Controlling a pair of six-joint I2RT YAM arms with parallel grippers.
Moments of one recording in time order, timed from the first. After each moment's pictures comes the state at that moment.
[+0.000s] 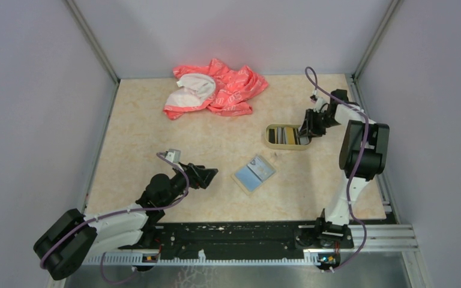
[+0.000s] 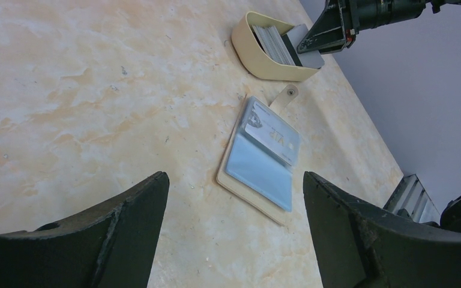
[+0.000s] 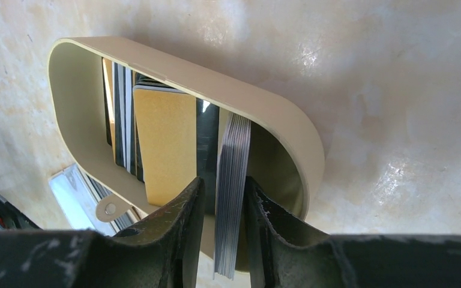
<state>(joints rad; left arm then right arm) -0.75 0.98 0.03 0.87 -0.08 -0.66 -0.15 1.95 1.35 -0.65 -0.60 -0.12</state>
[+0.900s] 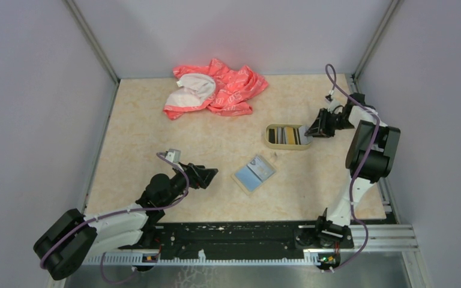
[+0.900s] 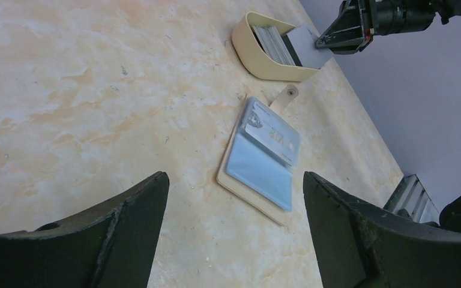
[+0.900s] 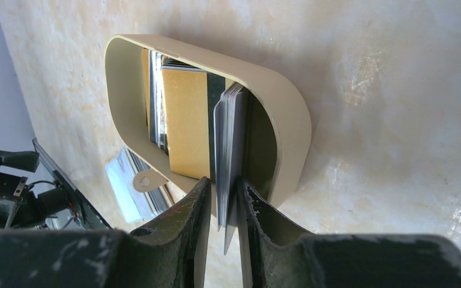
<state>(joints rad) -0.75 0.98 0.03 0.87 -0.08 -0.66 -0.29 1.95 1.36 -0.71 -0.82 -0.13</state>
